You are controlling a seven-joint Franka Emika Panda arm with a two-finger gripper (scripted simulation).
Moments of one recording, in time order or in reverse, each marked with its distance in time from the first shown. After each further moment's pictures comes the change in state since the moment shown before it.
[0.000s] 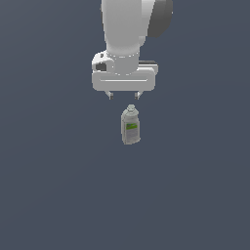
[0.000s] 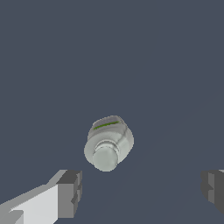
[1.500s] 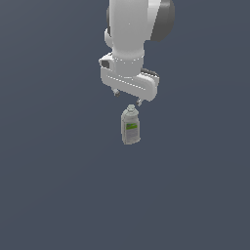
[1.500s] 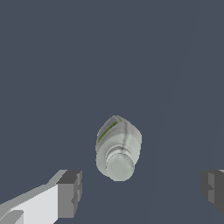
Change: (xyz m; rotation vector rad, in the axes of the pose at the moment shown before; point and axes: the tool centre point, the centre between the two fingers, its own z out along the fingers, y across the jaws) arm -0.004 -0.013 0.012 -0.003 0.011 0.529
